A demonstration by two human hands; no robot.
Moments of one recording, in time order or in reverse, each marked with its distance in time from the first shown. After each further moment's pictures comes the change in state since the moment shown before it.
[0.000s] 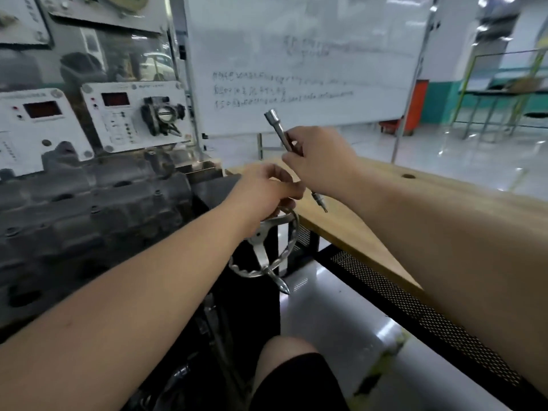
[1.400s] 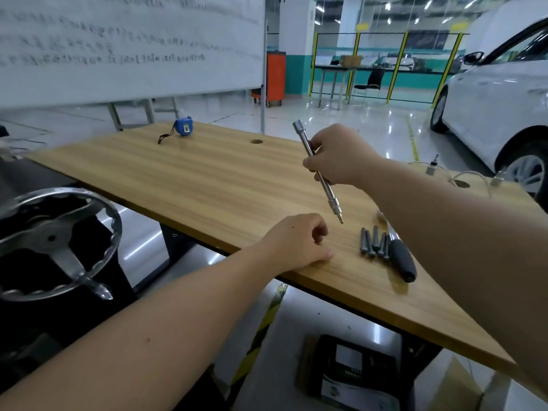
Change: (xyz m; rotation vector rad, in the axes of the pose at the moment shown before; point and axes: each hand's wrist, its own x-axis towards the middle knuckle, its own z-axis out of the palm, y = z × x) left_hand -0.031 -0.058 0.314 0.624 -0.746 0.414; right_hand -0.142 0.230 -0.133 -0.118 -0.030 0.614
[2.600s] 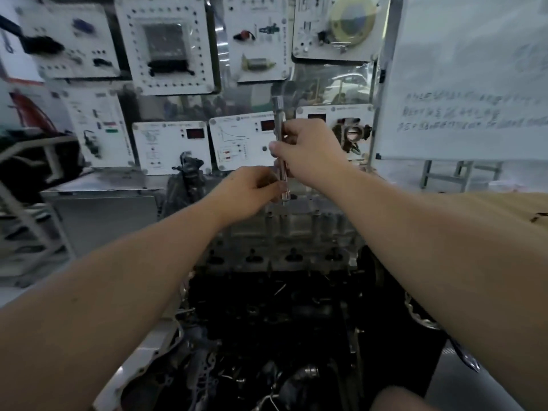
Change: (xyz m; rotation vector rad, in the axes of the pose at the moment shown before) left_hand -0.505 -0.093 -0.339 0.371 0.911 -0.855; right_hand -0.143 -0.547 0.153 0.791 -0.388 -1.029
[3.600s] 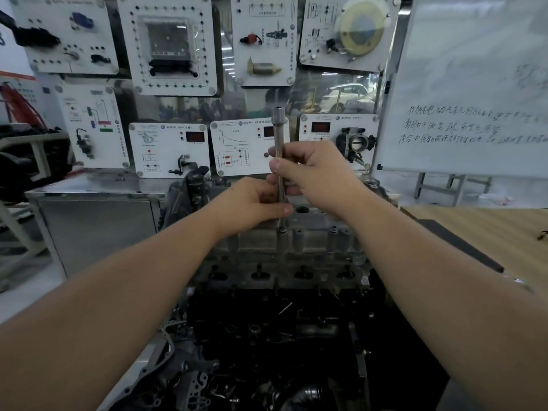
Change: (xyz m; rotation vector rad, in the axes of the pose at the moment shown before) left_hand 0.015 -0.041 -0.002 -0.261 -0.089 0.080; right_hand 0.004 0.015 0.024 0.311 -0.131 -0.039
